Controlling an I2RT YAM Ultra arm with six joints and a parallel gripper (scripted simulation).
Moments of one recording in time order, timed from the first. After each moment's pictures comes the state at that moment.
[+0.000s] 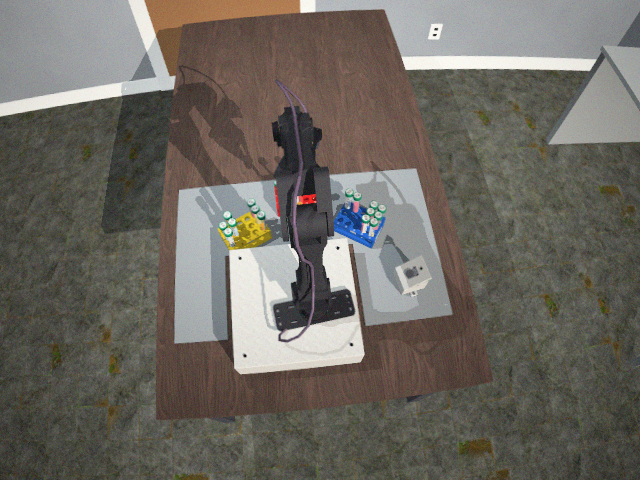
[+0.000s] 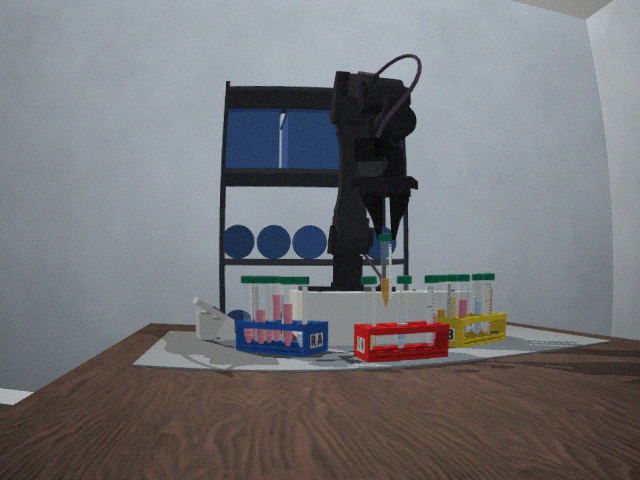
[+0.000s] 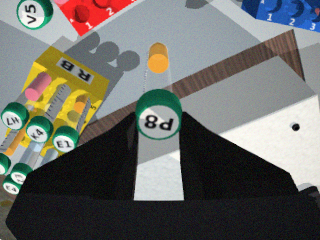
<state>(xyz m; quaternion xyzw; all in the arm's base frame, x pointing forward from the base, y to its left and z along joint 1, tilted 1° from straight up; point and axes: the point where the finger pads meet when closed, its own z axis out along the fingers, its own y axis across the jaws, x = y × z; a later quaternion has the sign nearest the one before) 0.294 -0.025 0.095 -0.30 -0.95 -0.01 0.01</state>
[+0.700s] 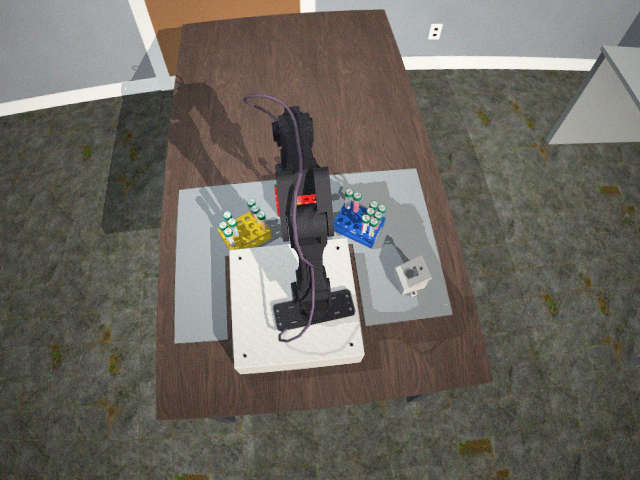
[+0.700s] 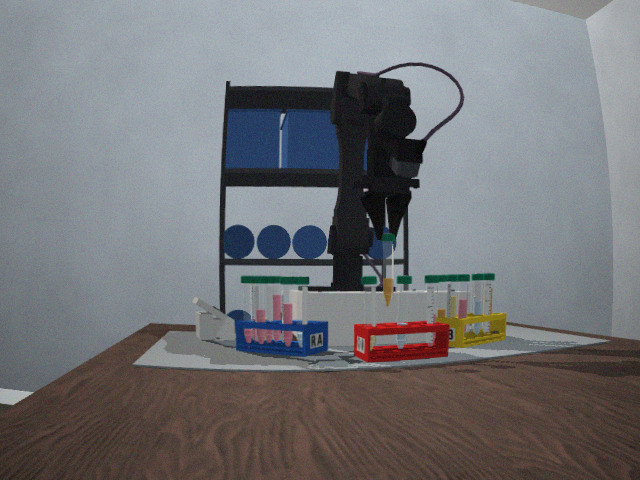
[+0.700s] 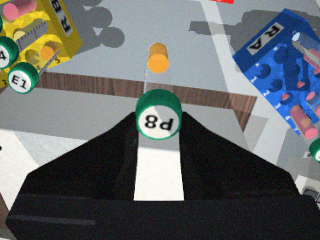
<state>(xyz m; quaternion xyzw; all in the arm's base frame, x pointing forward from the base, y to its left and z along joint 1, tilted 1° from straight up) 0.293 -0.025 0.095 0.01 -1.00 -0.01 0.01</state>
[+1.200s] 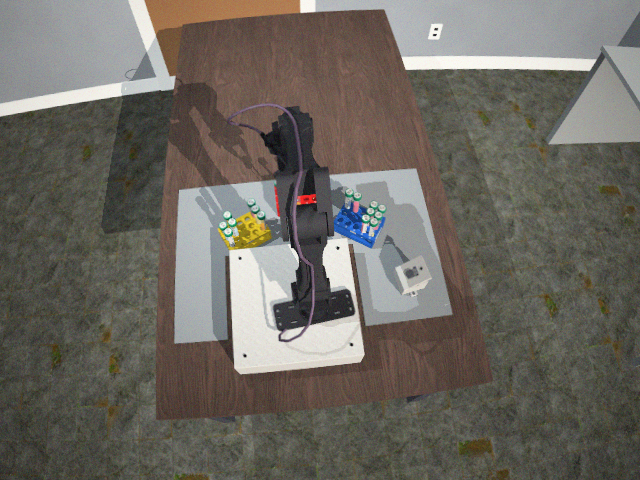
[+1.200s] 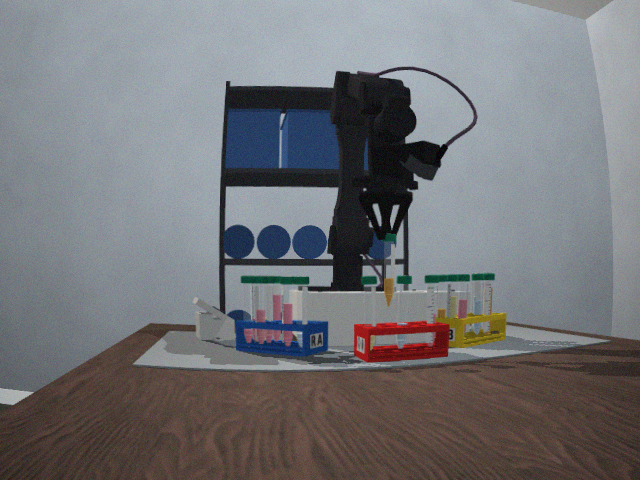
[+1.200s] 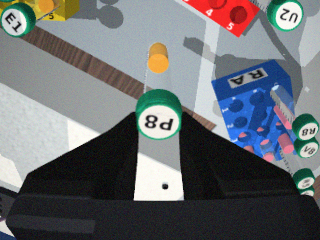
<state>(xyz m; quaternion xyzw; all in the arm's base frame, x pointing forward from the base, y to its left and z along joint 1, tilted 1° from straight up) 0.293 -0.025 0.095 0.23 -0.97 -0.01 0.01</state>
